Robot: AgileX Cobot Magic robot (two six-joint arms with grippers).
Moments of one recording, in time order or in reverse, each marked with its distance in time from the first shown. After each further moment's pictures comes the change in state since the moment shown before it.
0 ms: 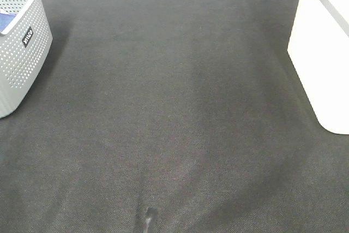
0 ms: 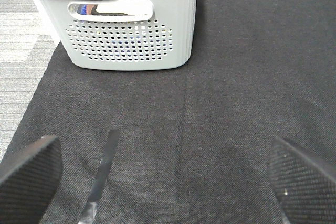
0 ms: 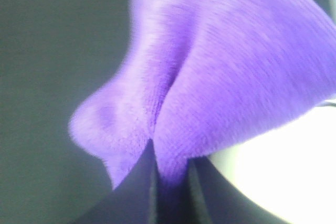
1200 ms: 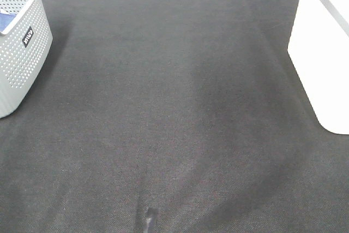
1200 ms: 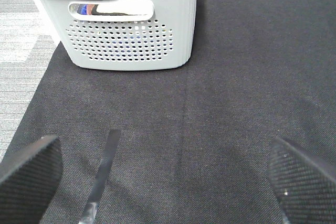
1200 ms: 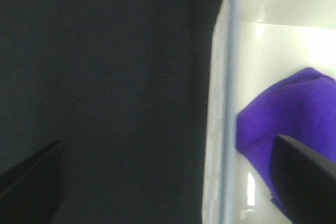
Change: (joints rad) left arm 0.000 0.000 0.000 0.000 0.000 0.000; right arm 0.011 -0.118 0.435 -0.020 0.012 0.081
